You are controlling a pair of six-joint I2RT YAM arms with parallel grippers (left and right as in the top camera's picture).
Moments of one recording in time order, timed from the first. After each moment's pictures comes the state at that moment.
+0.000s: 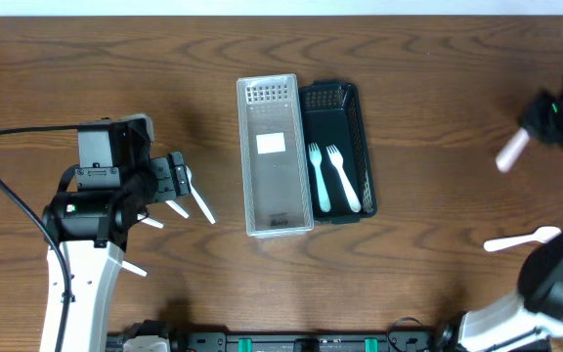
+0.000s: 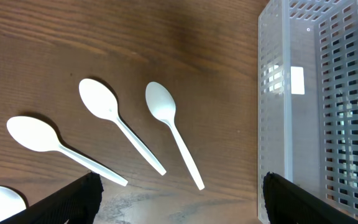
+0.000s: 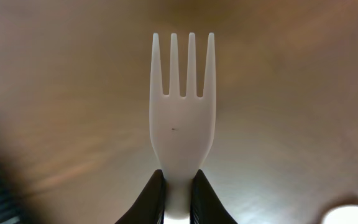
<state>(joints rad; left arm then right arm) 0.01 1.12 1.05 -0.91 0.07 -0.17 -0.33 1.74 1.62 -0.98 -0.08 0.26</state>
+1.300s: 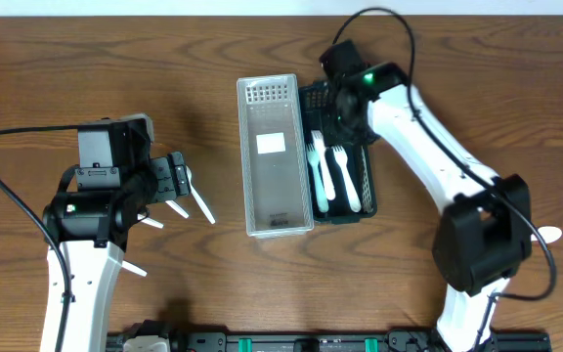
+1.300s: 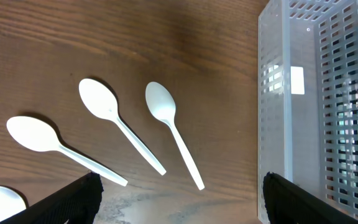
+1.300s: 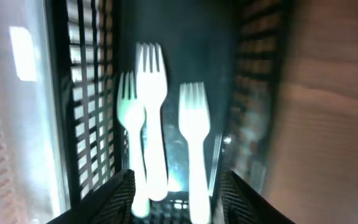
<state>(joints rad) 0.01 1.12 1.05 -0.91 0.07 -0.17 0.43 1.97 1.75 -1.11 0.04 0.36</state>
